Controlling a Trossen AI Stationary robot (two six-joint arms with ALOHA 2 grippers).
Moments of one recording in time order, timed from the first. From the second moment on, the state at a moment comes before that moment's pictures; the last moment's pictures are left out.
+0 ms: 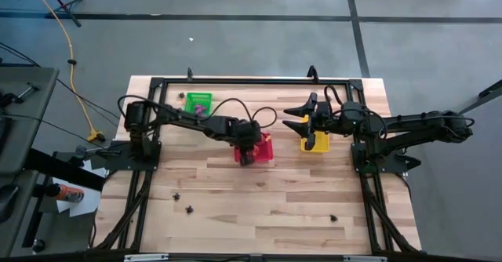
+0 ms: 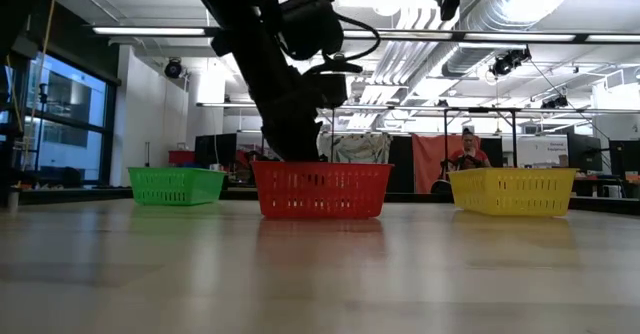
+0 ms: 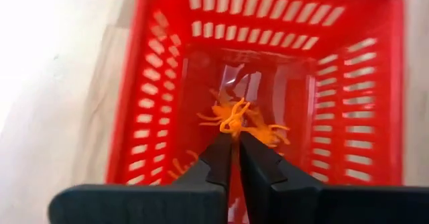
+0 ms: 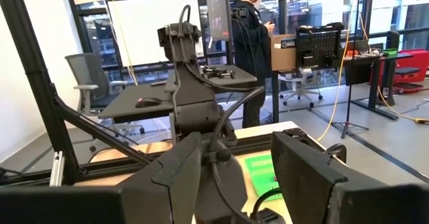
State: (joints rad) left arm 0.08 1.91 1.21 -0.38 -0.05 -0.11; right arm -0.05 0.98 0.63 0.43 0.08 0.09
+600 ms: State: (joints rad) left arm 0.11 1.84 1.27 -0.46 0.06 -0.11; right arm -0.05 0.98 0.63 0.40 0.08 0.09
